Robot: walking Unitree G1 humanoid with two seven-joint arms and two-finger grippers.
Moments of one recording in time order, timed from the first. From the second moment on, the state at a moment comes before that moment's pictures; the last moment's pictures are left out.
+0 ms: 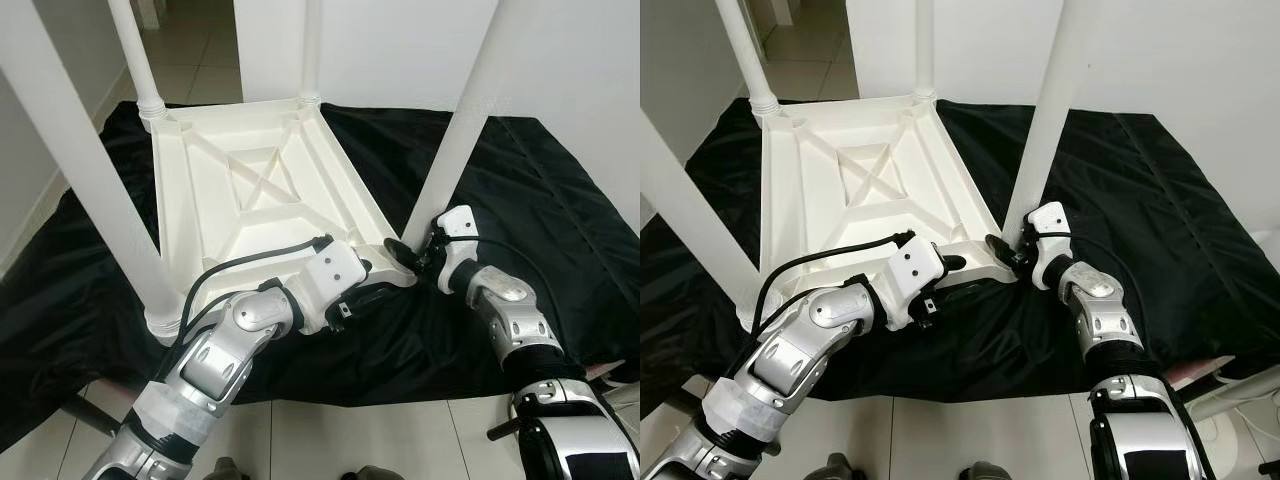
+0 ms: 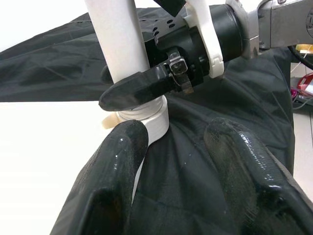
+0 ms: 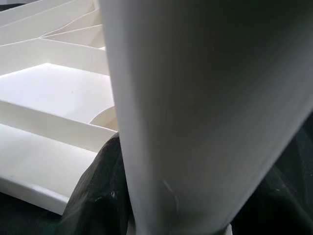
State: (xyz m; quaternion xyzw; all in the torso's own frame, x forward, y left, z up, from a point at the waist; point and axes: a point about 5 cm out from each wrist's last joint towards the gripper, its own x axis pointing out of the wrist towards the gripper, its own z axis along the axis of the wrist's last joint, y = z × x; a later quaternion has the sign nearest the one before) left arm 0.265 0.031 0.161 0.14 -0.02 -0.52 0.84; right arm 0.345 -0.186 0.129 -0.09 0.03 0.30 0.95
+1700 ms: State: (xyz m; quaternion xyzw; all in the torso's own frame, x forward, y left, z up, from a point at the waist) left arm 0.263 0.030 0.160 0.14 -0.03 -0.52 0.84; right arm 0.326 -0.127 0.150 0.09 0.00 -0.08 0.99
